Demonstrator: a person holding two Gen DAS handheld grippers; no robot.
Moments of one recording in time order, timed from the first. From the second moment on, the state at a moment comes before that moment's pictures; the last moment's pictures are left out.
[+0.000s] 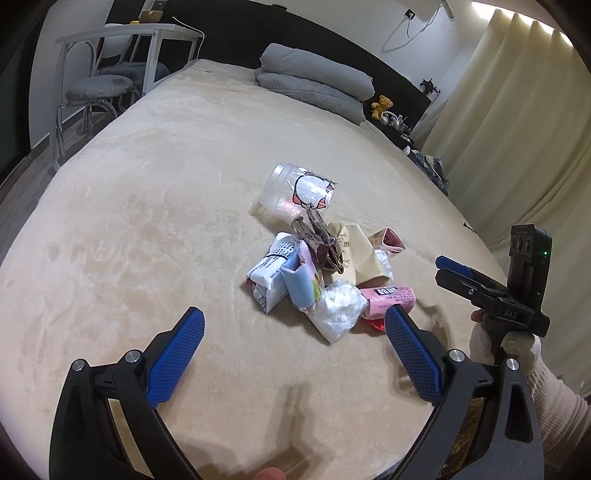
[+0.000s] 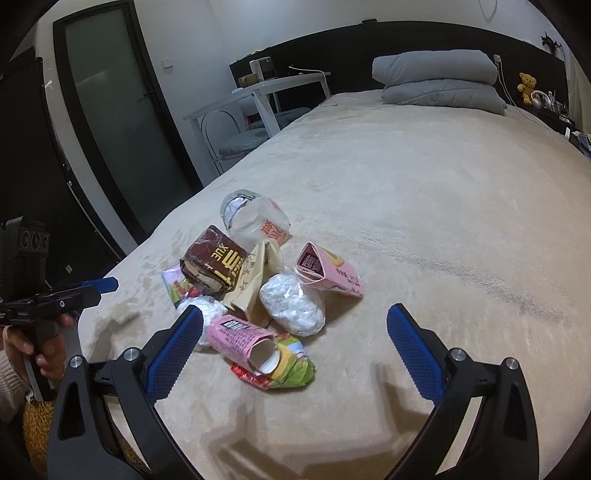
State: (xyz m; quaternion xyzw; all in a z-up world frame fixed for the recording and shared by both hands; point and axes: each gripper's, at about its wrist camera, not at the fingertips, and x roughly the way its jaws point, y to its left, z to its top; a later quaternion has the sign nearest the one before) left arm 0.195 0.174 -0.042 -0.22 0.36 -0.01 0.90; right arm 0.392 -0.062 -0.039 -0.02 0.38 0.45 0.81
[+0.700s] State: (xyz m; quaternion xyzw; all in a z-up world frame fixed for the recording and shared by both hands) left arm 0.264 0.164 -0.066 -0.18 0.40 -0.06 0.90; right arm 0.446 -0.025 -0.072 0.00 0.43 0.49 0.76
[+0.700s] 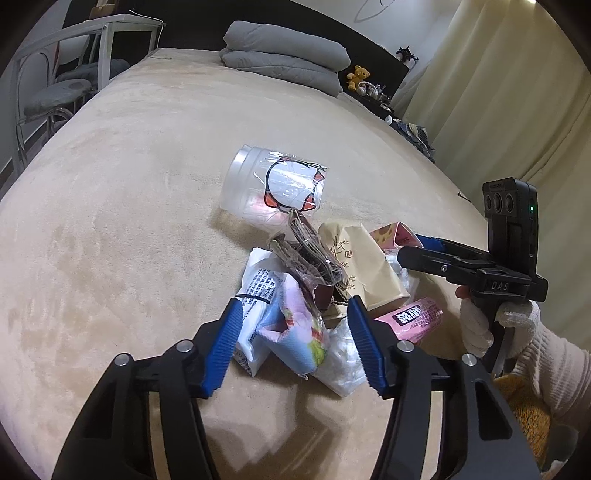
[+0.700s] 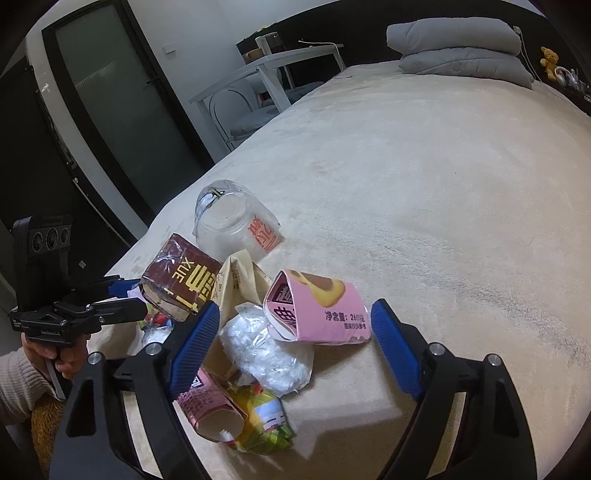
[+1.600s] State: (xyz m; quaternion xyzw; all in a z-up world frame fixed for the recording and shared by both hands) left arm 0.246 0.135 -0.044 -0.13 0.37 -0.01 0.92; right arm 0.482 -0.029 -0.066 0.02 0.43 0.50 0.75
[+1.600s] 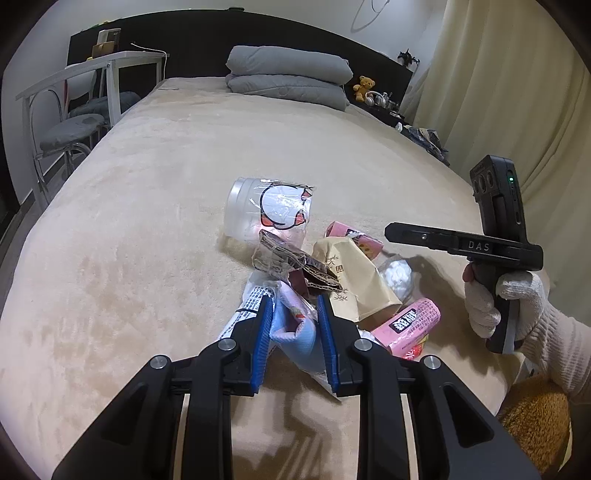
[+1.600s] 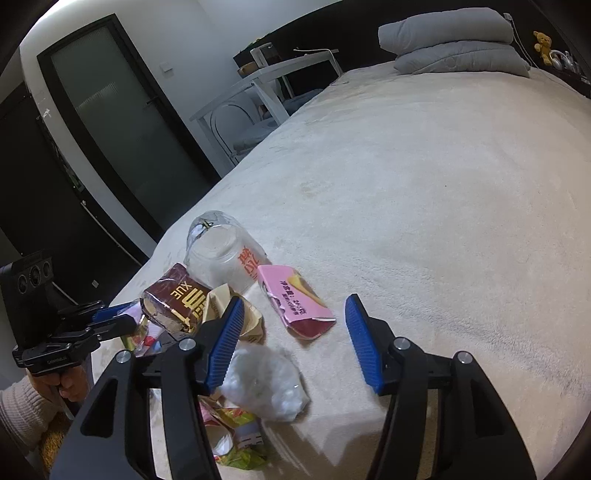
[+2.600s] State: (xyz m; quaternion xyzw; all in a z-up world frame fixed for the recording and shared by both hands) left arm 0.194 0.153 -0.016 -0.19 0.31 -0.04 0.93; right arm 0.443 -0.026 -0.048 0.00 0.42 0.50 0.76
